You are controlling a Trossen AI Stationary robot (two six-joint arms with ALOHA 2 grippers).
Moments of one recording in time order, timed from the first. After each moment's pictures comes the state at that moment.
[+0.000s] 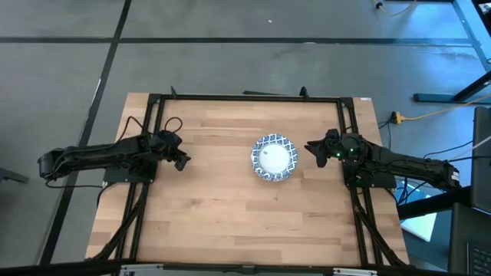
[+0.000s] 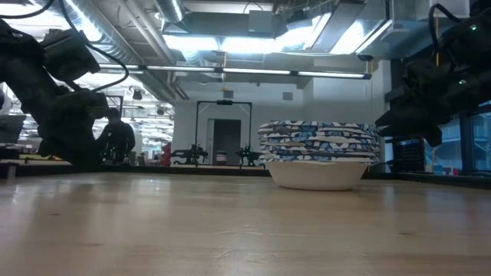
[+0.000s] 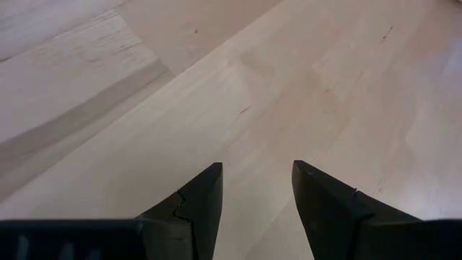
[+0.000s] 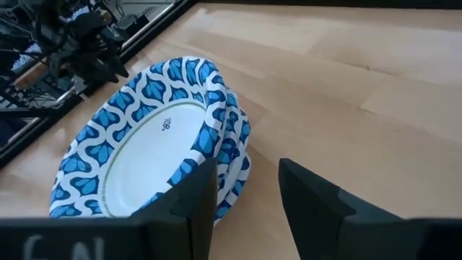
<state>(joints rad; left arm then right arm) 0.38 0.55 0.13 -0.44 0.07 -0.57 -0.31 0.29 0.07 -0.18 0.08 0.58</state>
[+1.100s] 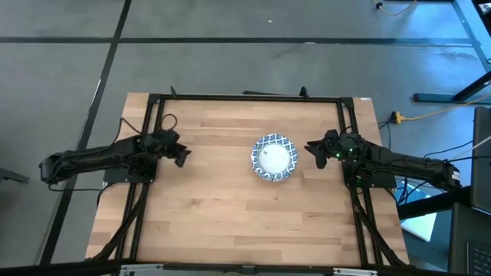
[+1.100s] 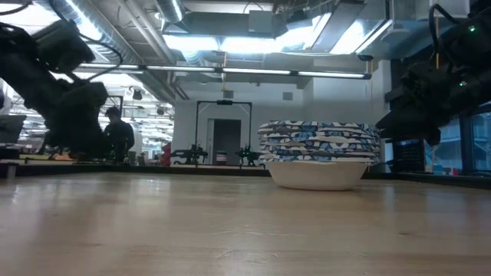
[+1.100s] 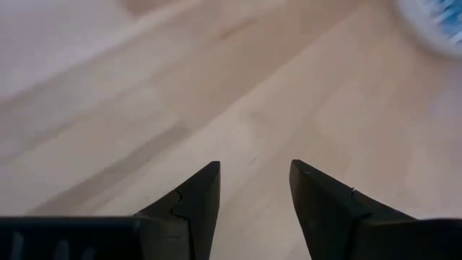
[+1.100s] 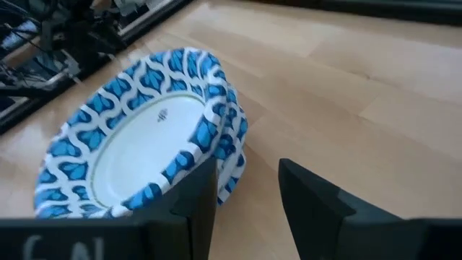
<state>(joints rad) 0.38 0.44 0.13 -0.45 -0.05 -0.53 -0.31 0.30 0.07 -0.18 0.08 0.50</state>
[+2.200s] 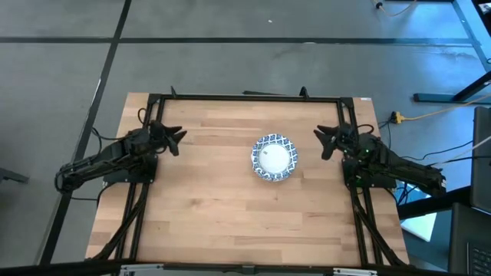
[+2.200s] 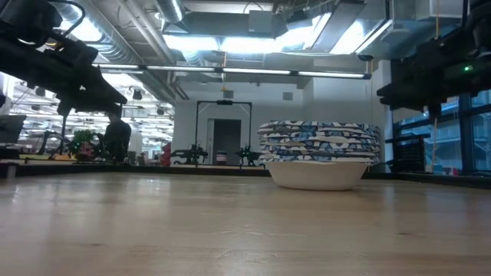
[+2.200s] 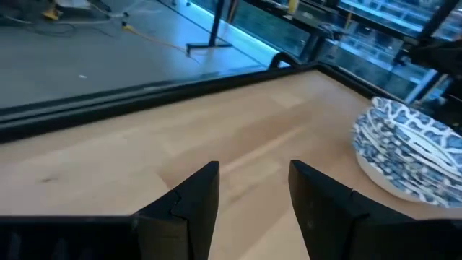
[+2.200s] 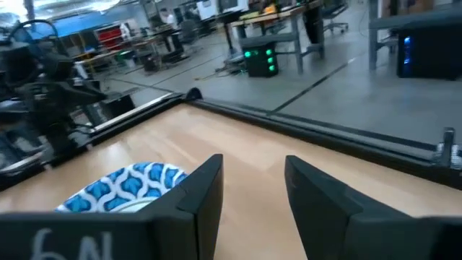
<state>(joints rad) 0.38 0.00 0.13 -0.41 -0.29 -0.41 -0.31 0.00 0.07 -0.16 0.32 0.31</state>
